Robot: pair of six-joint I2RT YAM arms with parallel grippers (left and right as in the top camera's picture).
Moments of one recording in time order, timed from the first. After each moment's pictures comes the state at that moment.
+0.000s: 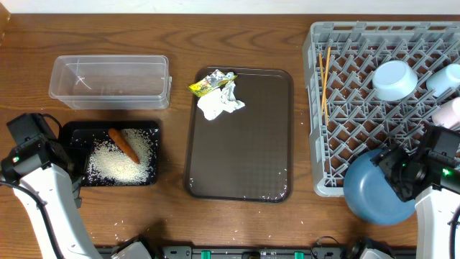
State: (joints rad) left arm 0.59 1.24 1.05 -1.15 -0.12 -0.88; right arm -0.40 1.09 0.77 -0.90 -0.08 0.58
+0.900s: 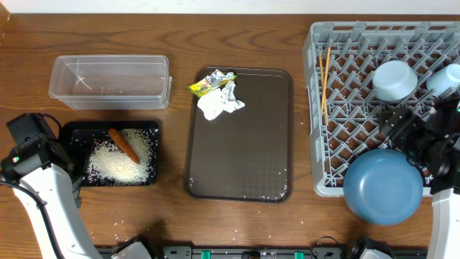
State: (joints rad) left arm 0.59 1.24 1.05 -1.15 -0.12 -0.88; right arm -0.38 1.07 1.05 -0.87 -0.40 0.38
